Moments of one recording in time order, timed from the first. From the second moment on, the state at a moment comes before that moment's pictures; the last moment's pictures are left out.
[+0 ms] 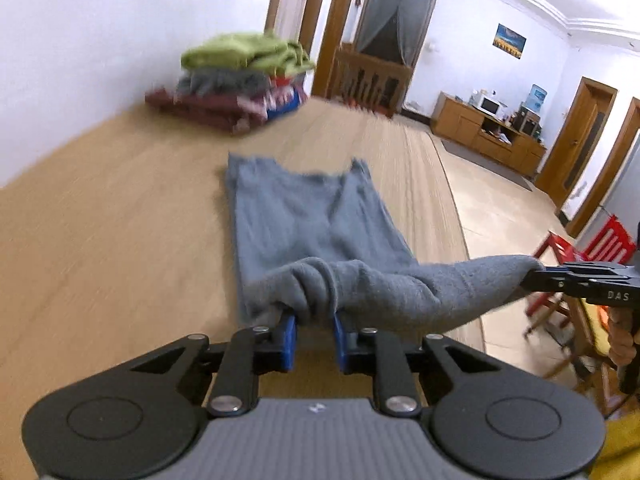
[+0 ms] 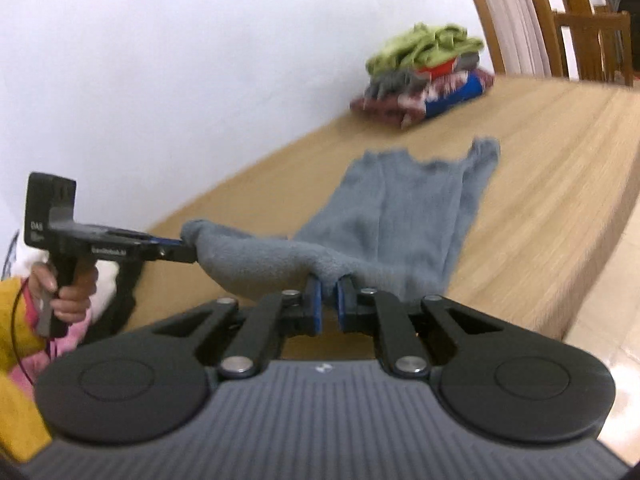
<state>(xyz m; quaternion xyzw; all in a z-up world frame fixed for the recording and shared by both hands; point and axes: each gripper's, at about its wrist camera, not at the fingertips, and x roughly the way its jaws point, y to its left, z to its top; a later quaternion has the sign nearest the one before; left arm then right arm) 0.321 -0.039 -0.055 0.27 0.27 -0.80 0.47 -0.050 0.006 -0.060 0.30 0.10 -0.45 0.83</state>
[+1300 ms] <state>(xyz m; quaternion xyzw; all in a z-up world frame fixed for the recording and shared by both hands) 0.241 -0.228 -0.135 0.33 0.37 -0.69 0.52 -0.026 -0.200 -0.143 0.24 0.27 -0.44 0.82</state>
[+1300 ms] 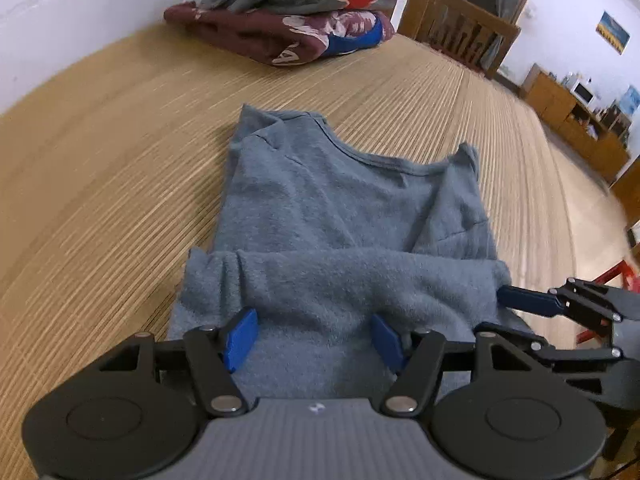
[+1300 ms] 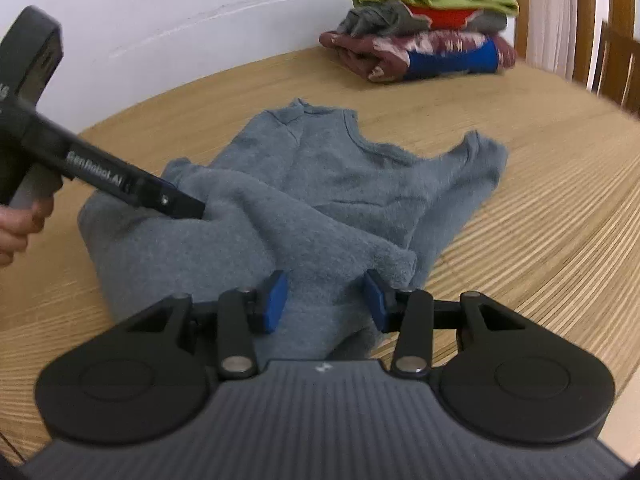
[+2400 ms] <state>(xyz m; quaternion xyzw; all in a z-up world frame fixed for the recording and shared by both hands) 0.254 -0.115 -0.140 0.41 0.16 -0.75 0.49 -0.028 -0.091 -0.139 0.21 0.24 -0.47 0.82</state>
